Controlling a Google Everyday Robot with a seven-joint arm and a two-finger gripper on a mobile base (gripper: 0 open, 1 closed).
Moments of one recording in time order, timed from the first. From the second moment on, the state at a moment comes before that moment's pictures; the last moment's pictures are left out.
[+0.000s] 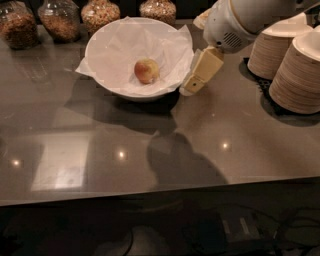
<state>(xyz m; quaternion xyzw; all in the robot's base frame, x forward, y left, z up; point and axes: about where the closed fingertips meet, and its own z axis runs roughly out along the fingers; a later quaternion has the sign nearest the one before) 0.571 -0.082 0.988 -0.61 0.71 0.05 0.36</state>
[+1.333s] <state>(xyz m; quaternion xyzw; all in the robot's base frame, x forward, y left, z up) 0.641 -0.016 0.980 -0.61 0.68 0.07 0.40</state>
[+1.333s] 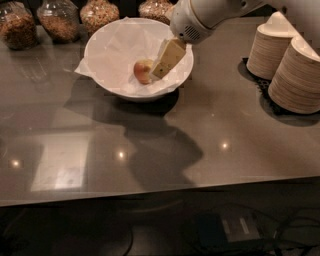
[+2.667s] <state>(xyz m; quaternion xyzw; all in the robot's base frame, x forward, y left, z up) 0.692 -0.009 0.935 -0.60 0.67 0.06 0.43</state>
